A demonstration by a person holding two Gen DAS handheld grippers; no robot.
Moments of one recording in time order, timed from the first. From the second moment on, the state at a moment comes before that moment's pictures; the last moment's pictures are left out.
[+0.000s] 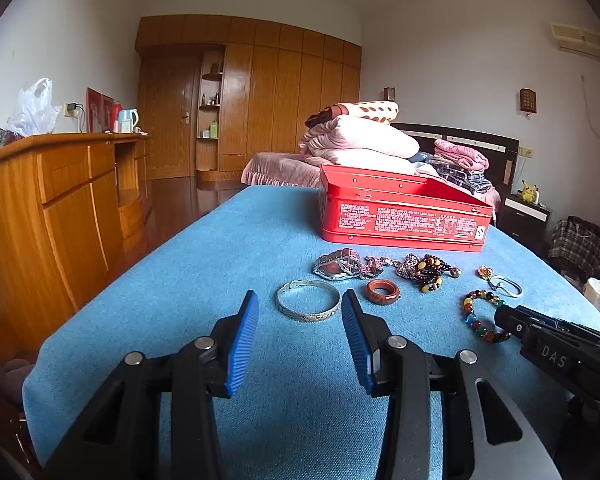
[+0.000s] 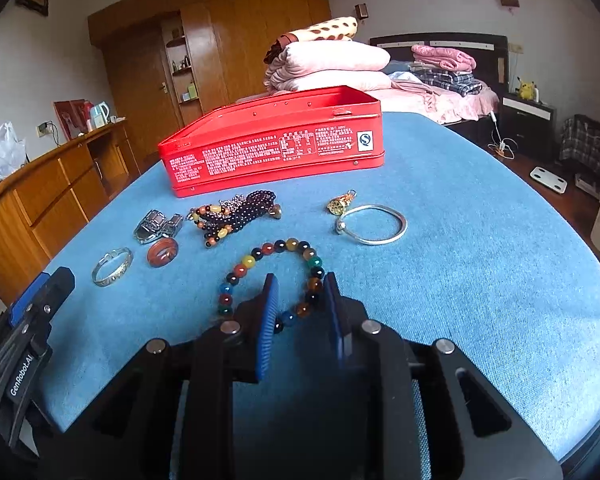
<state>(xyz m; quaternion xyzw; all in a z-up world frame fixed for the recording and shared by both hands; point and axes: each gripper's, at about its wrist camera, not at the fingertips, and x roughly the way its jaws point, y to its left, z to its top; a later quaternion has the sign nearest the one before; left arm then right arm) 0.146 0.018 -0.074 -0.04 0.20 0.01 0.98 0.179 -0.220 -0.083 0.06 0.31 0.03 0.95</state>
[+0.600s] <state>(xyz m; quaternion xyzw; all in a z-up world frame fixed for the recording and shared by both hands) 0.177 0.004 -0.072 -0.05 0.25 -0.01 0.97 0.169 -0.243 -0.070 0.05 0.28 0.03 0.96</state>
